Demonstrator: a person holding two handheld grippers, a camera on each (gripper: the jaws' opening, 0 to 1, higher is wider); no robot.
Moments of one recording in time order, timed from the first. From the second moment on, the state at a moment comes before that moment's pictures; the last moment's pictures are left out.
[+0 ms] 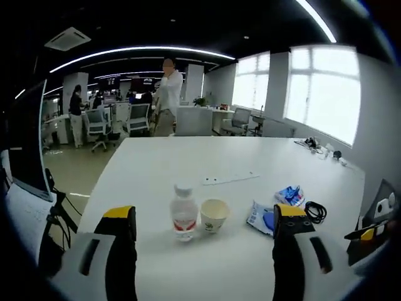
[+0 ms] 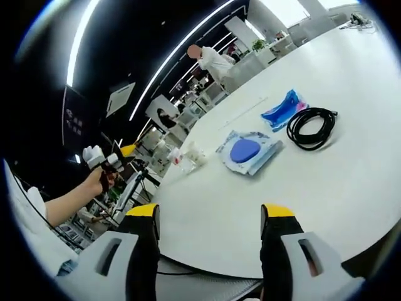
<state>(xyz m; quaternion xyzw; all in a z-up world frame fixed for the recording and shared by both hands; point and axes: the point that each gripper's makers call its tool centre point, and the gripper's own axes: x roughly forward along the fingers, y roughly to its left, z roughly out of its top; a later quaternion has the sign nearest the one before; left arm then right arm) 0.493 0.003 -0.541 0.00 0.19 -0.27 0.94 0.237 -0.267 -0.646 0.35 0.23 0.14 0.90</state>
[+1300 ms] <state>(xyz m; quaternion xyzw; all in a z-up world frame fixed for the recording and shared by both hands) 0.492 -0.176 -0.649 0.02 0.37 -0.42 0.83 0.327 -0.333 -0.696 0.36 0.29 0.04 0.89</state>
